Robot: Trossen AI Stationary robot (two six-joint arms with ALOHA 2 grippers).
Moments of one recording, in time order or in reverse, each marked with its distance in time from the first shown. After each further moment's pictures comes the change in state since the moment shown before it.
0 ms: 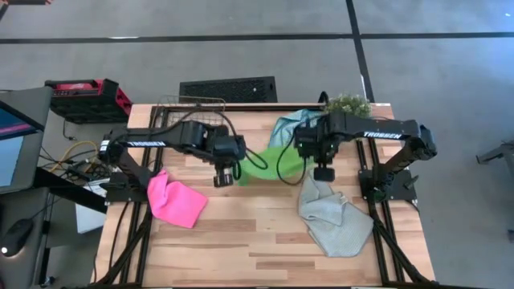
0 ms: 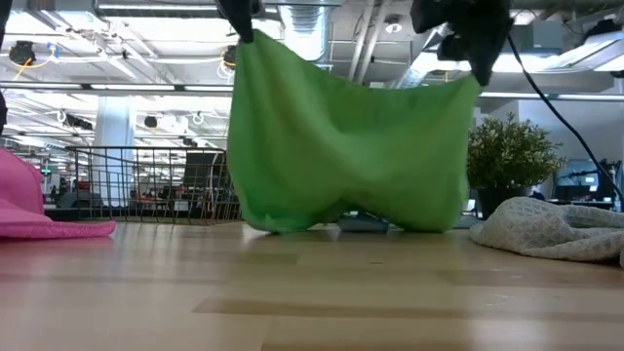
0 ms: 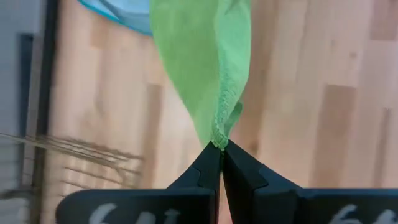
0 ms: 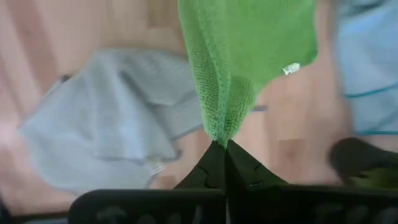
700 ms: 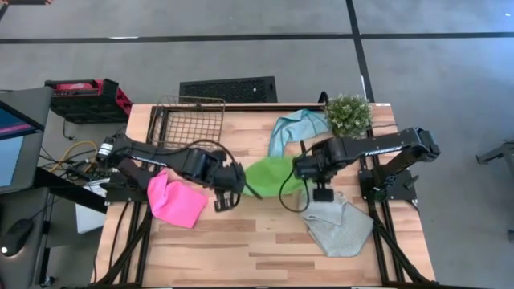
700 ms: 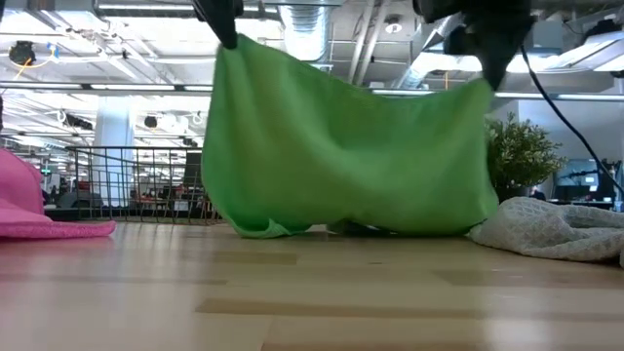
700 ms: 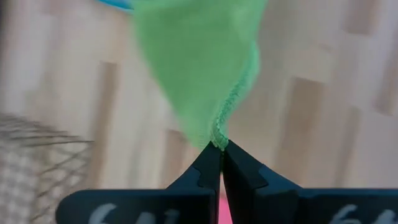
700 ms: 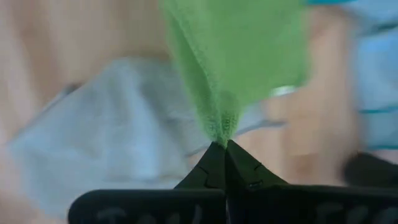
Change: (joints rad) left arm -0.151 0.002 -0.135 0.090 -0.061 -0.253; right arm 0.191 -0.016 -0.093 0.122 0.132 0.169
